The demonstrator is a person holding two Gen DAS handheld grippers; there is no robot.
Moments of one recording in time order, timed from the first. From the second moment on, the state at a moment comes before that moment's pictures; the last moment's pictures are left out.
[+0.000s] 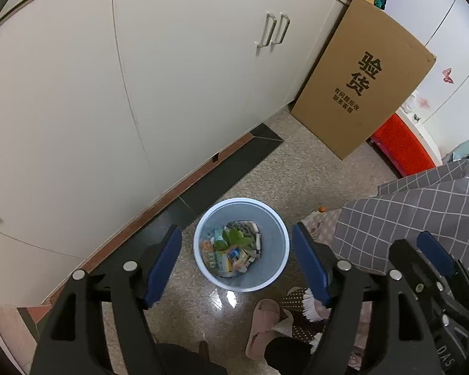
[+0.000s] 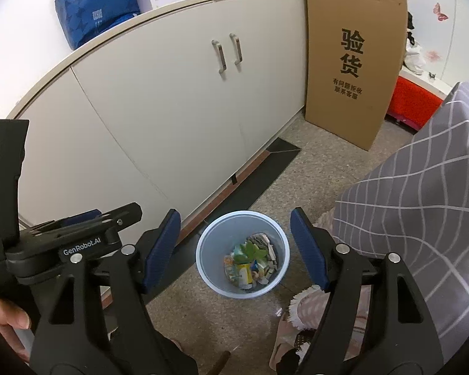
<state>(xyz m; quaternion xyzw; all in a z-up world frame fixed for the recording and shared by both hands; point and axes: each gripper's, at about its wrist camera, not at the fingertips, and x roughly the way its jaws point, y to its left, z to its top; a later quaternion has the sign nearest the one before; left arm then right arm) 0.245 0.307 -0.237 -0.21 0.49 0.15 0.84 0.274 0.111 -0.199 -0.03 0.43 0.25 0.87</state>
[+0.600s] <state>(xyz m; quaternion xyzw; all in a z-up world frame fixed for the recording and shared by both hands) 0.258 0.190 -0.152 -0.14 0.42 0.05 0.90 0.253 -0.028 -0.103 0.03 0.35 0.19 0.92</state>
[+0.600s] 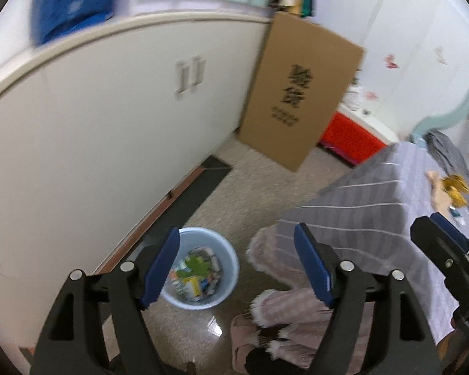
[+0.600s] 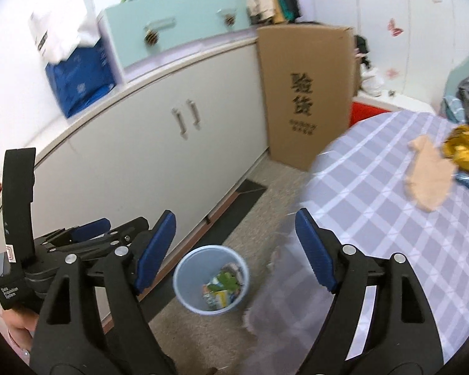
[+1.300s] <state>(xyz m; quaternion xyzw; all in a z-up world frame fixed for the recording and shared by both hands) 0.355 -0.093 -0.130 0.02 0.42 -0.14 0.90 0.294 -0.282 -0.101 0.01 0.36 -0.01 0.93</state>
